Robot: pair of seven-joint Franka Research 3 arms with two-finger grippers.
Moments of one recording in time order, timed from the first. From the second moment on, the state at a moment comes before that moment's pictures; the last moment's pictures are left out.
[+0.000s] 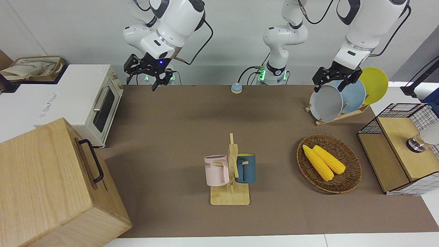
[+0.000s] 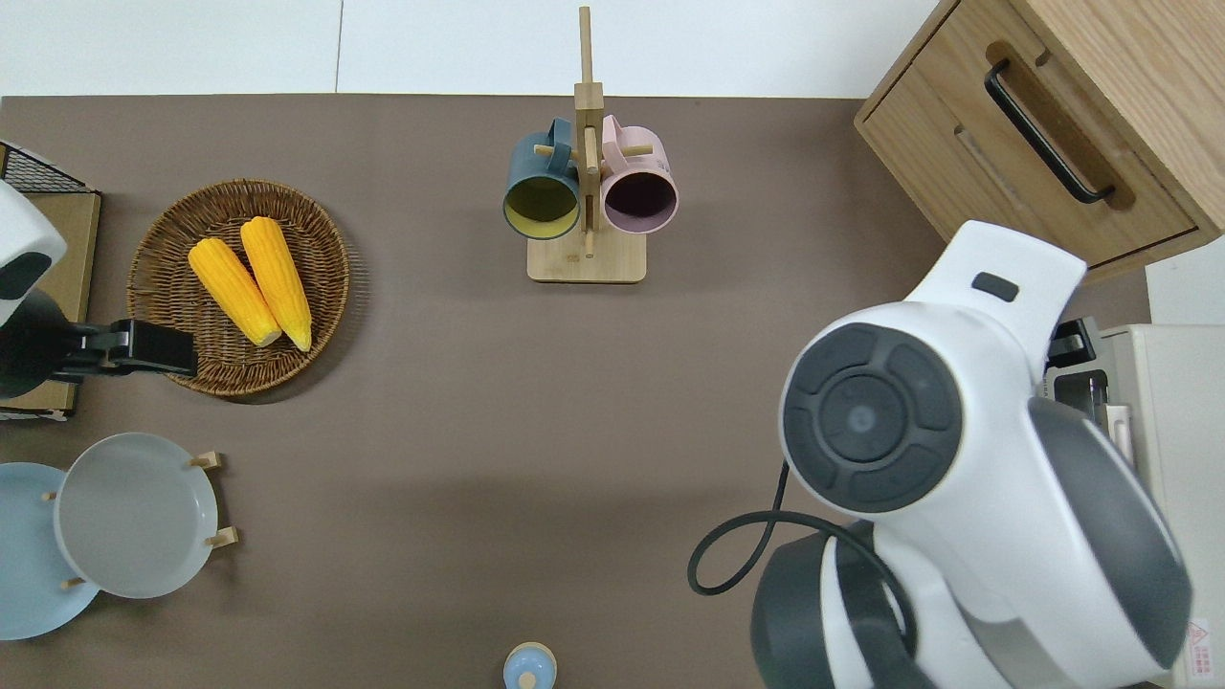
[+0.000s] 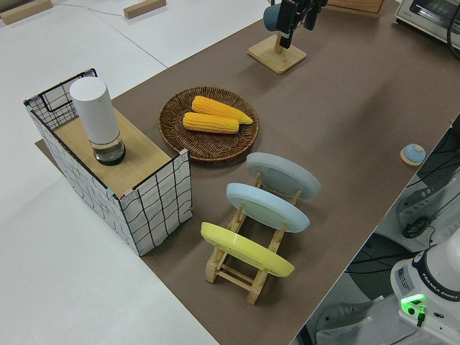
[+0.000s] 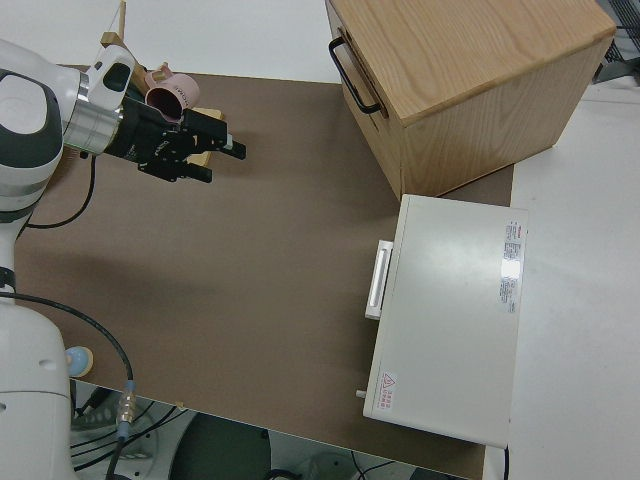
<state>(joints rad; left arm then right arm) 0.06 -0.02 -0.08 -1.60 -0.02 1.57 -0.04 0.21 0.02 0.26 -1.65 -0.69 1.49 0.24</state>
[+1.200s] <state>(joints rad) 0.06 -0.02 -0.09 -1.60 -0.02 1.57 -0.04 0.32 0.16 0.30 -1.84 -1.18 1.49 0.47</state>
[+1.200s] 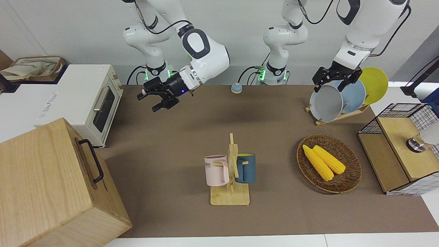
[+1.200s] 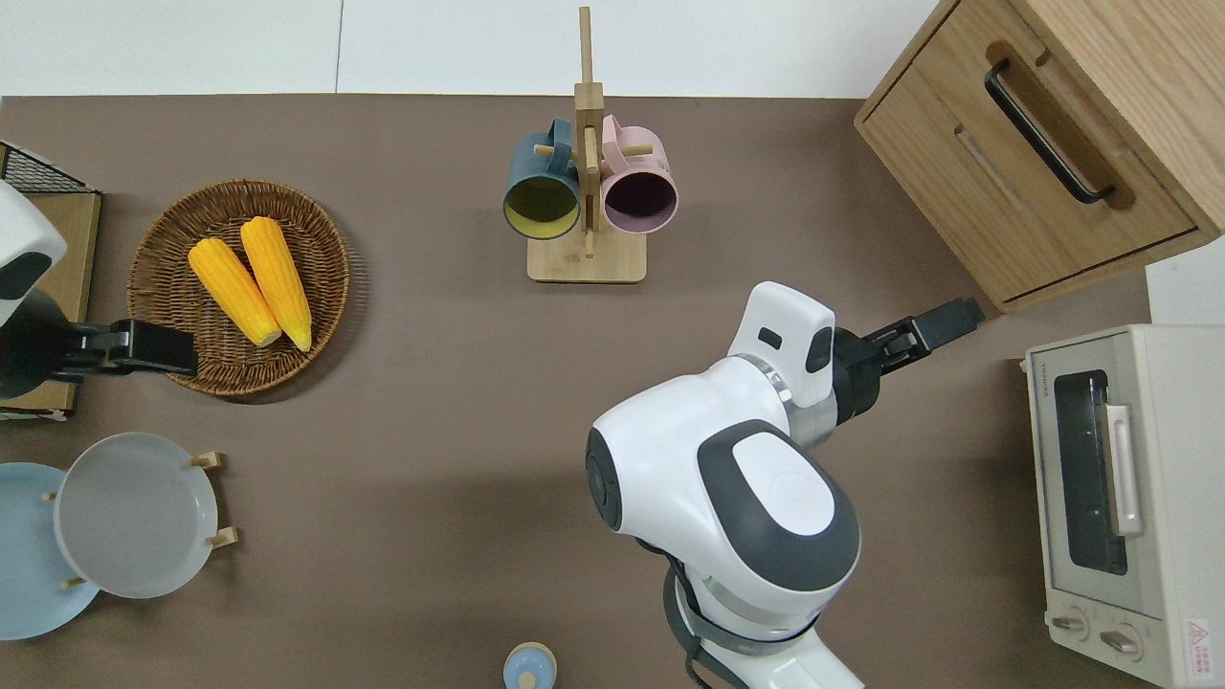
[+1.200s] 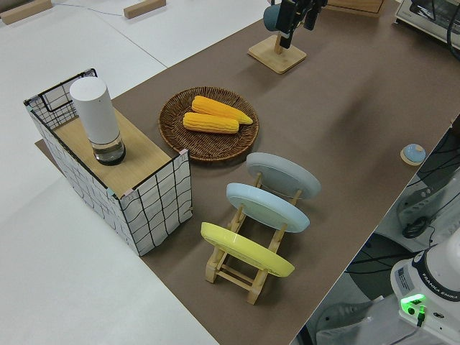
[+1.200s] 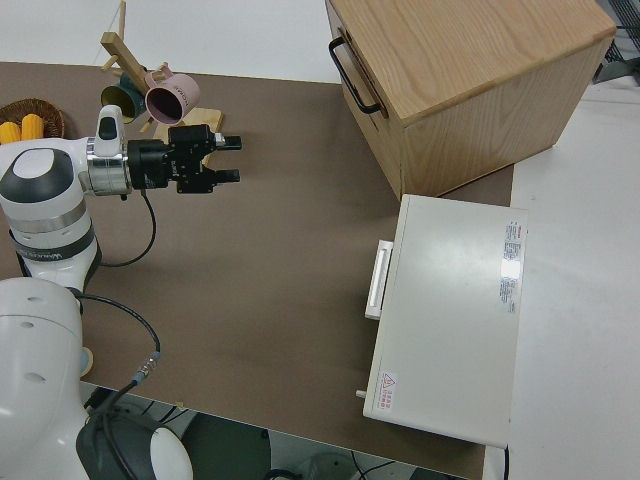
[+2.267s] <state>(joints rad) 0.06 -0.02 -0.08 -1.60 -0.02 1.57 -0.04 0.33 0.25 0.24 -1.86 -1.49 1.52 0.49</state>
